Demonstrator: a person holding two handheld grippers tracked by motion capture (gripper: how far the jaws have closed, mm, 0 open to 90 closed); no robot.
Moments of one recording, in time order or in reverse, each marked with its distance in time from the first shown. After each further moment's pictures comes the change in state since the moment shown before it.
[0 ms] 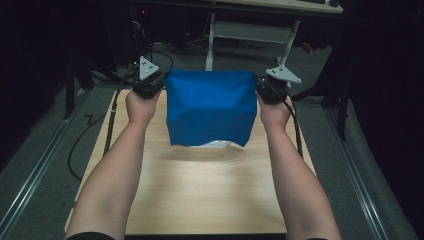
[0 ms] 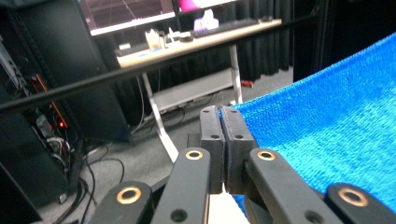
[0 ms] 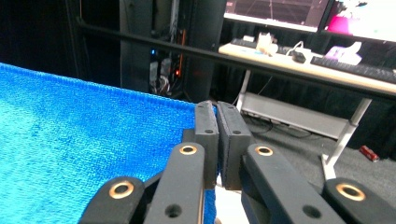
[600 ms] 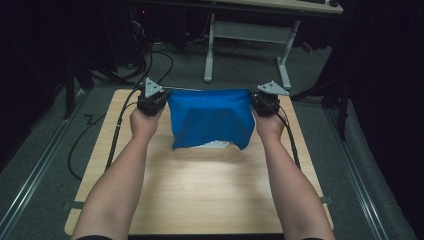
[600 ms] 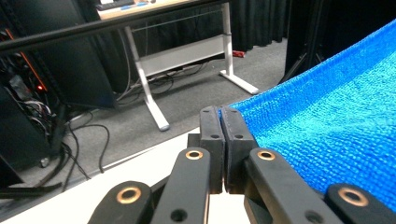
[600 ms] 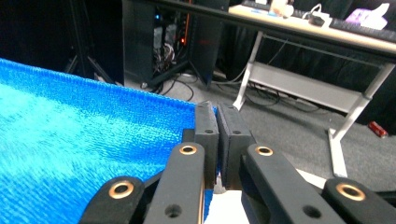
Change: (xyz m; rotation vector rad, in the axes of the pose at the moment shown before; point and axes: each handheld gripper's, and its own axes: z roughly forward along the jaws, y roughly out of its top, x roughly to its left) left arm -0.015 -0.060 0.012 0.102 -0.039 -0.044; right arm 0.004 -0.056 0.020 0.119 0.024 -0.019
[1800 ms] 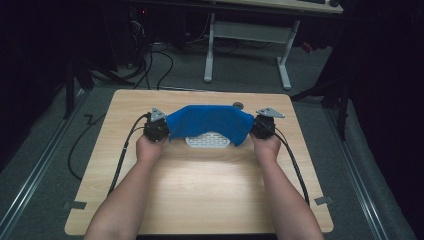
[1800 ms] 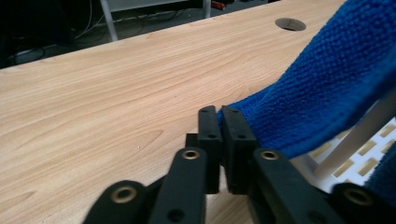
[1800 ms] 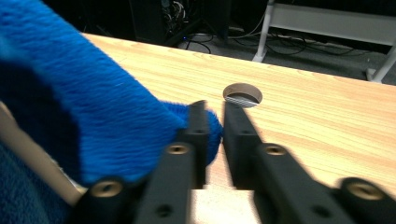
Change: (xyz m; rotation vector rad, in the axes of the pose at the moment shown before) left arm -0.026 -0.084 0.007 0.173 -0.106 -0.143; right arm 0.003 -0.088 0.012 0.141 0.061 0.143
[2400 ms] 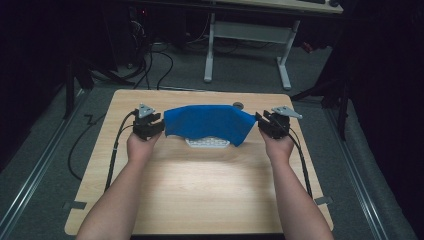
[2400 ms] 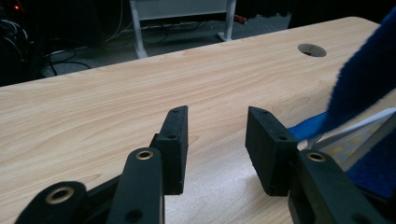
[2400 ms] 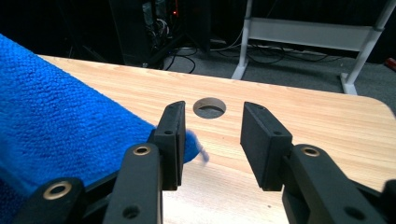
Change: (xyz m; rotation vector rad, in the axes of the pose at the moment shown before) left arm 0.013 0.012 -0.036 -0.044 0.093 -0.050; right arm -0.022 0.013 -0.043 -0.052 -0.057 0.045
